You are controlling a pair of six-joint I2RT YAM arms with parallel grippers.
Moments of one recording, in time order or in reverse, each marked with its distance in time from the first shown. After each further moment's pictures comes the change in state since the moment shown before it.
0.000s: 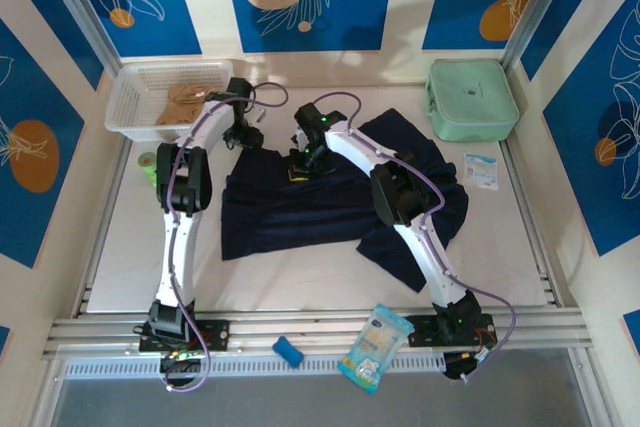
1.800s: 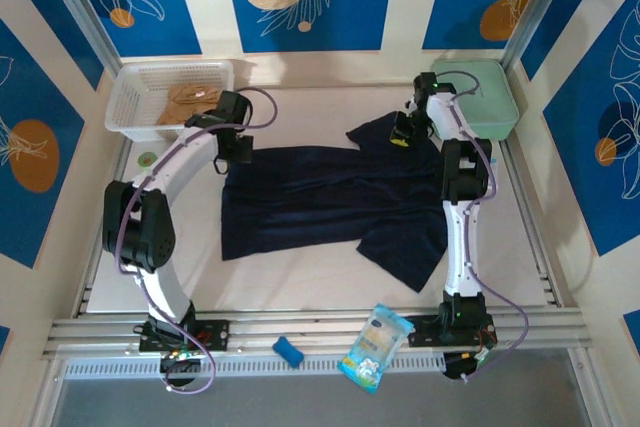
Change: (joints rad) left arm -0.116 -0.707 -0.719 0.191 -0.183 -0.424; right arm -0.552 -0.023 0.006 -0.104 0.145 -0.112
